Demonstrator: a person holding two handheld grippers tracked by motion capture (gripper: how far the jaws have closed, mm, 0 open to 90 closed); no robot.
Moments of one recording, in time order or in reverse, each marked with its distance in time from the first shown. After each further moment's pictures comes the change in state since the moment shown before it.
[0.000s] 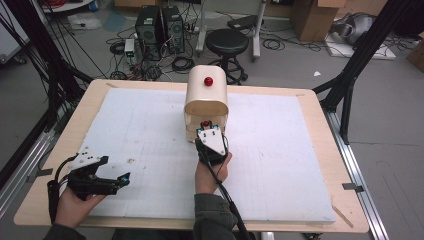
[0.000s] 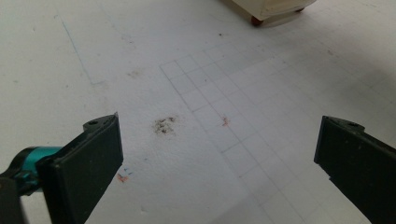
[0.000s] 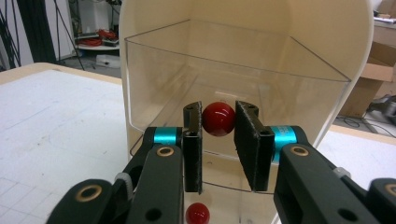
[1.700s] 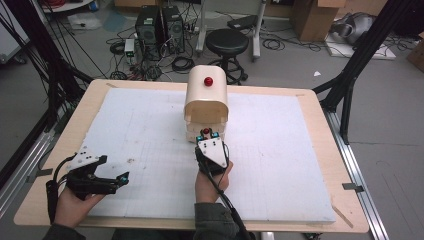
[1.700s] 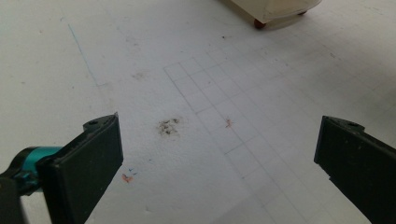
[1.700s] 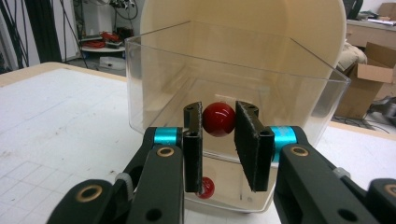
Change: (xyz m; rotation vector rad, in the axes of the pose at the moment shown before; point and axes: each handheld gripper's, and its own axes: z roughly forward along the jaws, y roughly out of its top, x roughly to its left) left arm 0.001 0.000 -0.002 -0.008 0.008 -0.002; right arm 0.004 -0.006 -0.026 -0.011 0.008 0.001
